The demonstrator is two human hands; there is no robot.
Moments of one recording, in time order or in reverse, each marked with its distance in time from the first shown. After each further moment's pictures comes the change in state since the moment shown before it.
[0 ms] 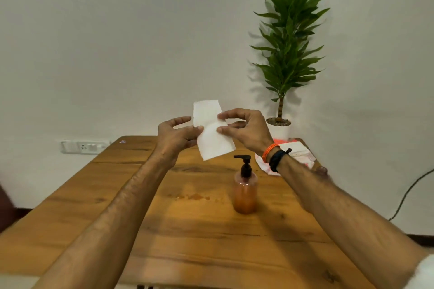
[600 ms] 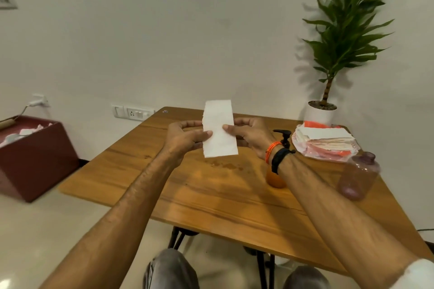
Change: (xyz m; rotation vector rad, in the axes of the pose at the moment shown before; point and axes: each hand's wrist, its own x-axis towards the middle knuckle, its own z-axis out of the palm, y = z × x) left_hand -0.056 -0.036 -0.083 0.094 0.120 -0.085; right_hand -0.040 0.011 0.091 0.371 -0.201 0.435
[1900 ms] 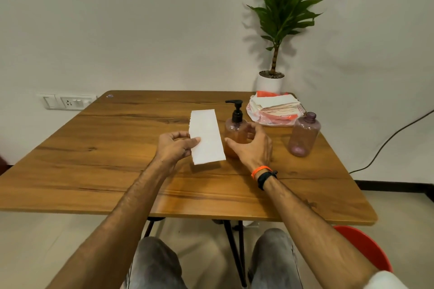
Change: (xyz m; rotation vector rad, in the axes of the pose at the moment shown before) left_hand -0.015 -0.082 0.072 0.028 -0.130 -0.195; right_hand -0.061 0.109 -0.079 -0.589 0.785 -0.128
